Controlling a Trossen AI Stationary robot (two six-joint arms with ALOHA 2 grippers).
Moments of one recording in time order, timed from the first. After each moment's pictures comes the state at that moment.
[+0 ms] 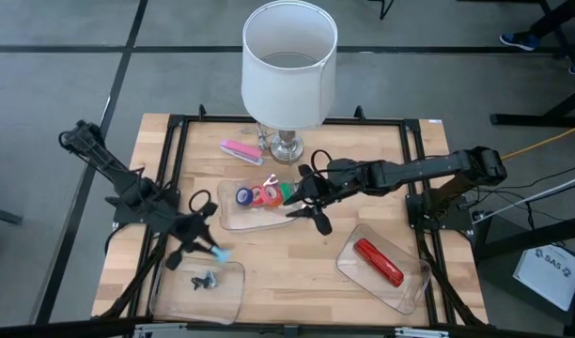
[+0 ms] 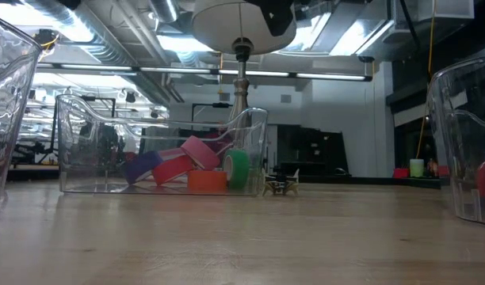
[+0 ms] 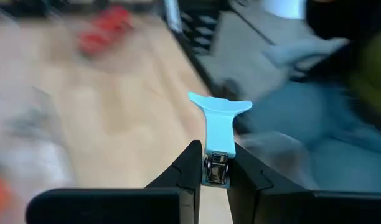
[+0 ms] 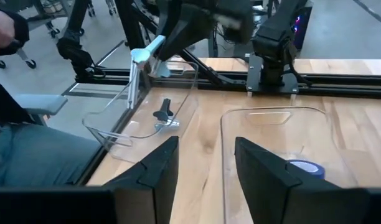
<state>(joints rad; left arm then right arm) -0.67 0.84 0.71 -0.34 -0.17 -0.28 0.10 1.51 1.12 0.04 -0.22 0.07</state>
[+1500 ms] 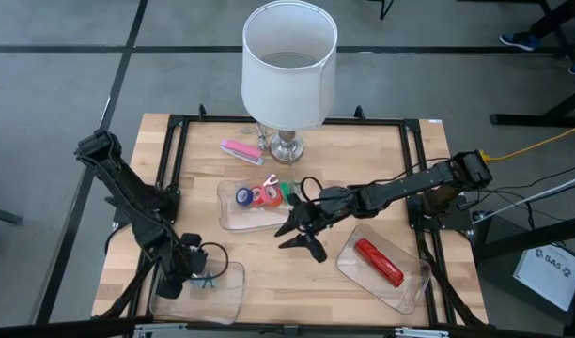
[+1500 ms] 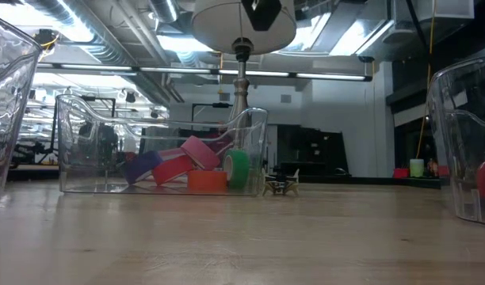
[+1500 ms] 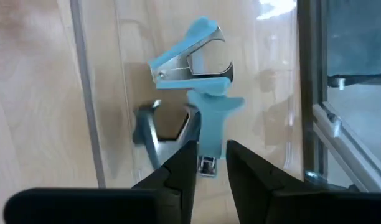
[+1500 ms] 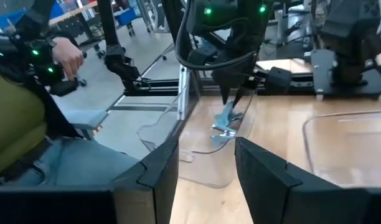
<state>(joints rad) -0.92 1.27 0.71 -0.61 0.07 -0.83 0.25 1.66 1.12 0.27 -0.23 0.24</state>
